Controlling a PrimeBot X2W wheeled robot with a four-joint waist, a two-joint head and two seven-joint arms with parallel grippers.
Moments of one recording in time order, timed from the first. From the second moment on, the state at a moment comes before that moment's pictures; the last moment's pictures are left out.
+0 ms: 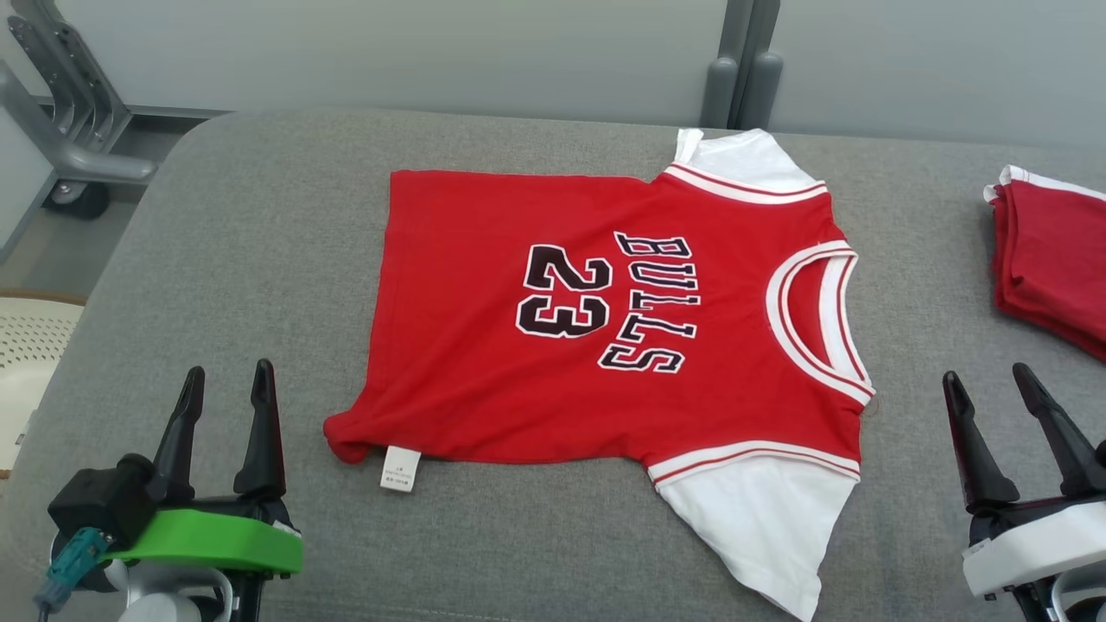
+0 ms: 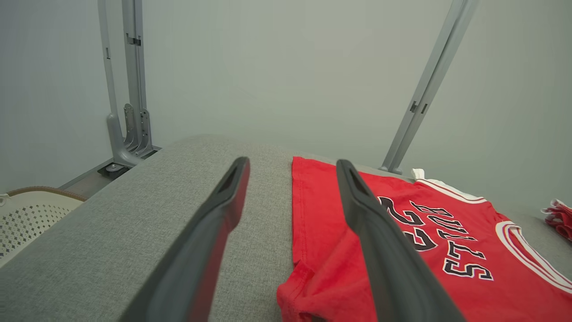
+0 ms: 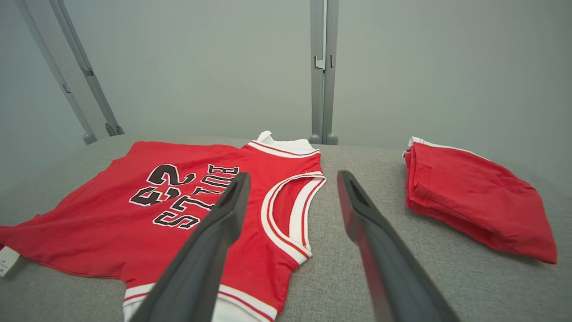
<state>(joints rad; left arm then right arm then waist) -0.04 0.05 0.00 0.13 -0.39 -0.12 -0.26 0.25 -0.37 0.13 -0.21 0.41 -0.07 -0.13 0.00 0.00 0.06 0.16</state>
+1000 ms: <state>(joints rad) 0.08 0.06 -0.10 0.11 -0.37 -0.12 -0.26 0.27 -0.34 0.12 0.01 0.33 -0.10 -0.23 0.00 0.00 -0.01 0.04</state>
